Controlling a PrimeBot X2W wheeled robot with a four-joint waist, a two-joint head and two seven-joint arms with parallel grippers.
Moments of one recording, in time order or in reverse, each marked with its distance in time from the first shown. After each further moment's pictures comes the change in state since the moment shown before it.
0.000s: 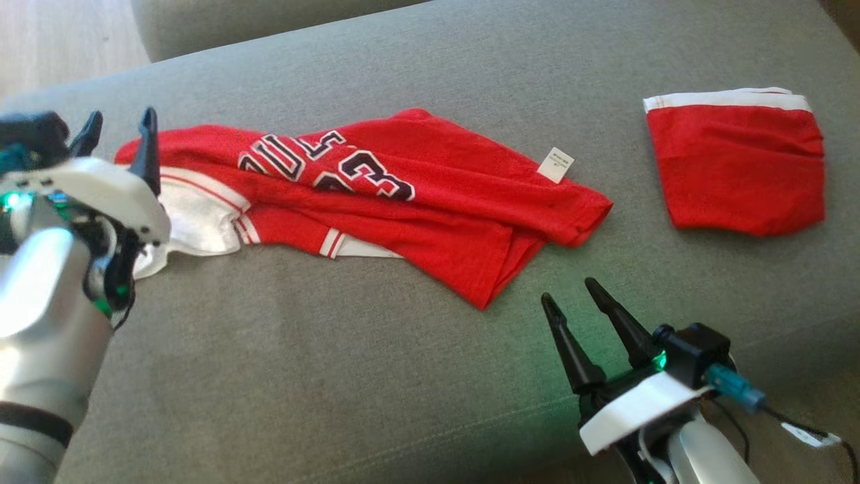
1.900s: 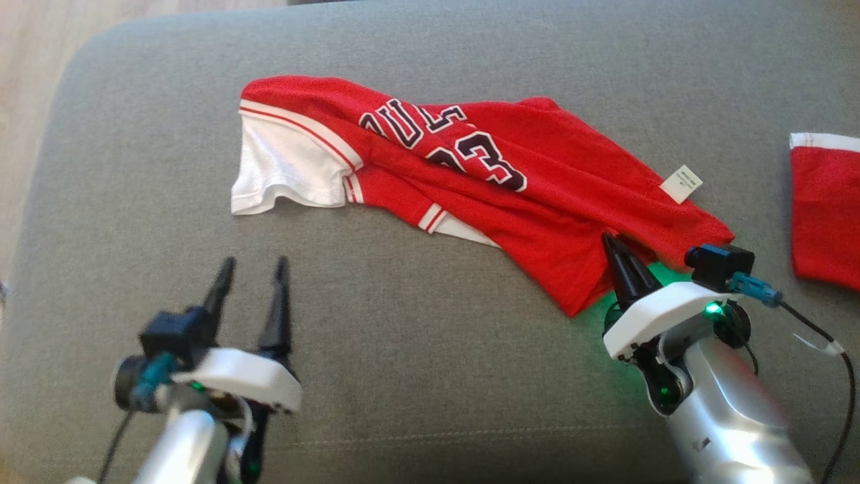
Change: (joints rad) left arm 0.644 -0.232 0.225 -0.614 0.369 0.123 -0.072; right arm -0.390 -0.011 -0.068 0.590 0.240 0.000 0.000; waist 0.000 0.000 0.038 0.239
